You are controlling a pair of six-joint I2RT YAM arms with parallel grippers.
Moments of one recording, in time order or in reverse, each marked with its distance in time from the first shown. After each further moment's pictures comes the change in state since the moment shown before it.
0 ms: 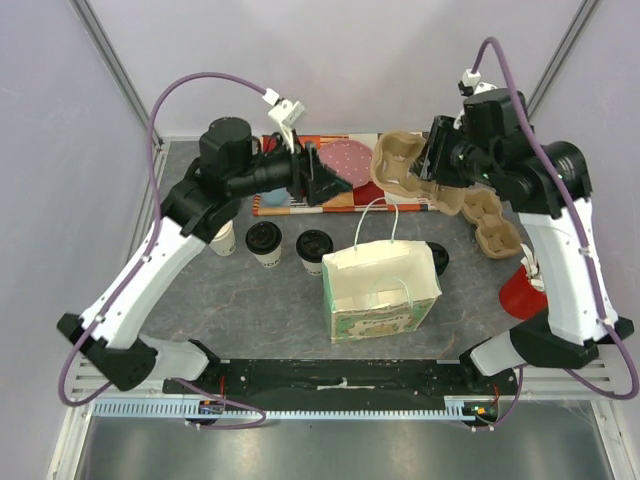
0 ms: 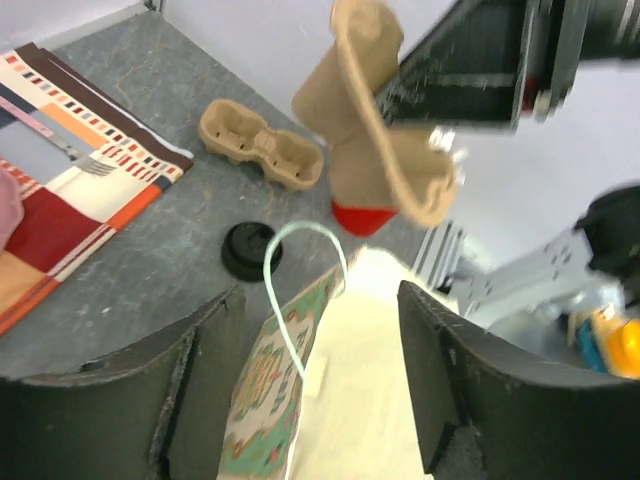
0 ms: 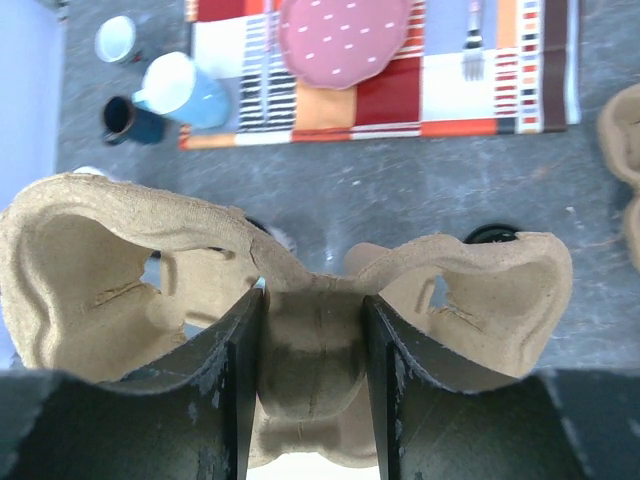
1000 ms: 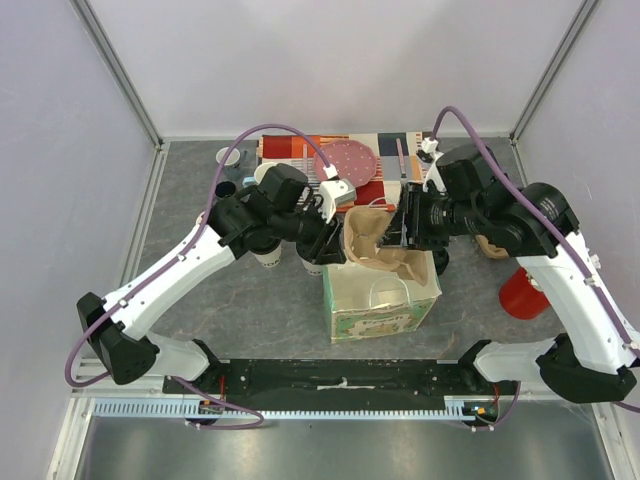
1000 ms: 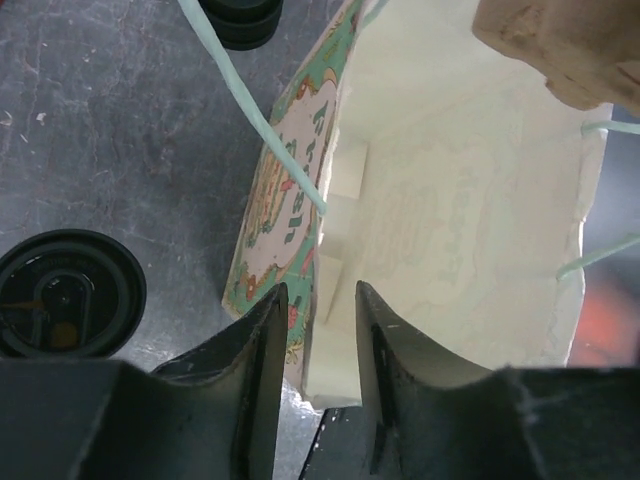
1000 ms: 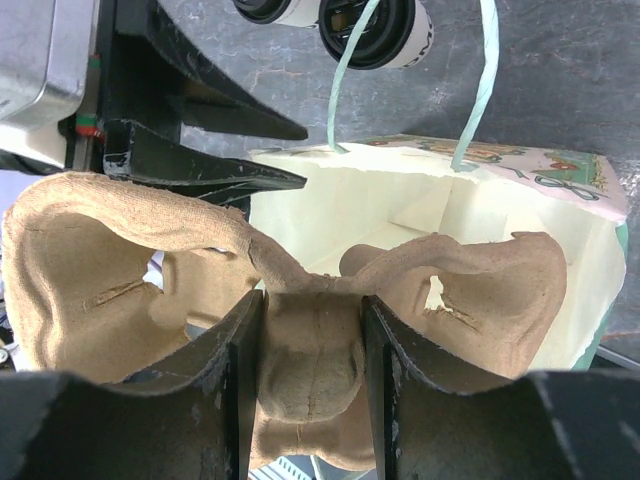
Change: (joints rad) left arm -0.163 0.003 -0.195 -0.357 -0.032 0.413; right arm 0.183 -0.240 -0.384 0.011 -0.373 0.174
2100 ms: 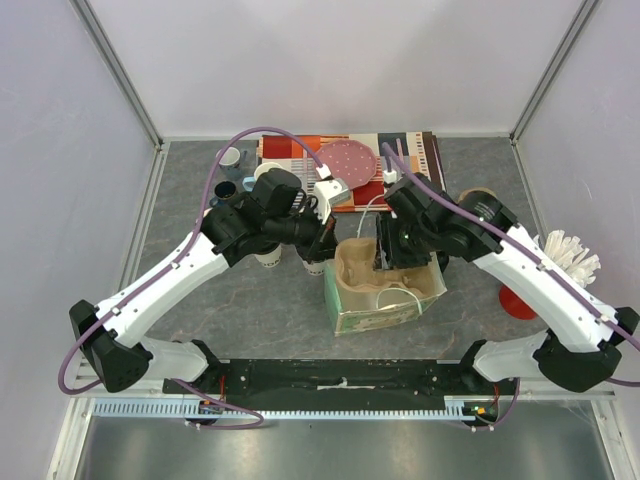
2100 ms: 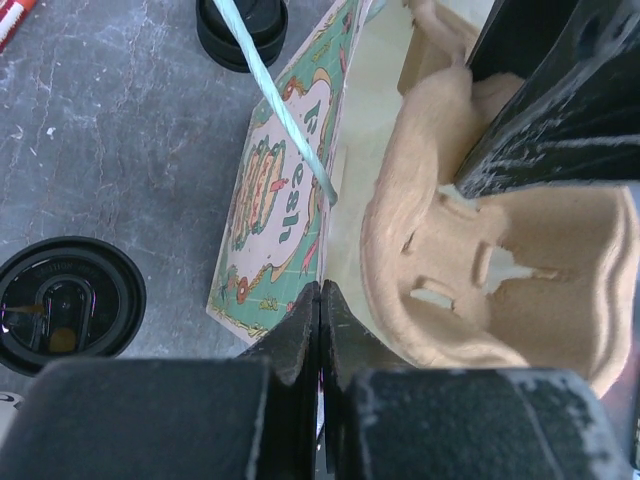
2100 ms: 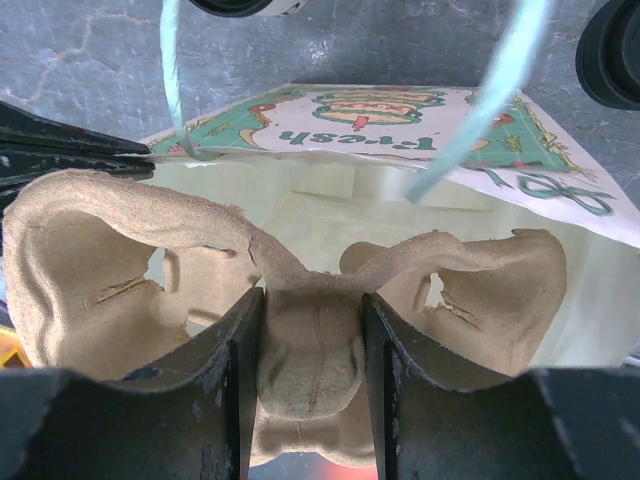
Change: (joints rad) left arm 0.000 -0.066 -0.080 0.085 -0.006 -0.046; right arm 0.167 0.048 -0.179 -0.009 0.253 -0.020
